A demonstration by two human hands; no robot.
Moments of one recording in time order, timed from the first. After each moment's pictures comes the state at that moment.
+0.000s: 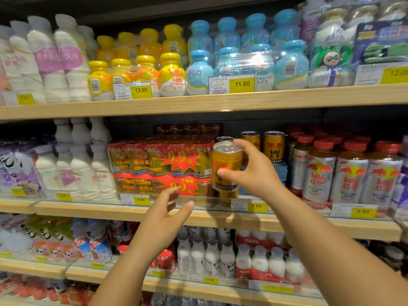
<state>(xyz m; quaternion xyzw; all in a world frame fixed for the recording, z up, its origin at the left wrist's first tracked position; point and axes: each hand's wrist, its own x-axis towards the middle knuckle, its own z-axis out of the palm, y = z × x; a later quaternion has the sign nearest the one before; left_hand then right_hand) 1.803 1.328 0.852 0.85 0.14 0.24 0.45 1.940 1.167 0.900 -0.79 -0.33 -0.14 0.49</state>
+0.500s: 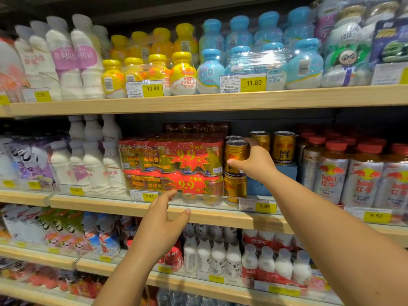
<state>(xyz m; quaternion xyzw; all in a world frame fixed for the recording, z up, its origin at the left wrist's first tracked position) 1.793 1.340 0.842 0.87 0.18 0.26 0.37 2.005 1.198 0.897 -0.86 -0.26 -0.12 0.43</state>
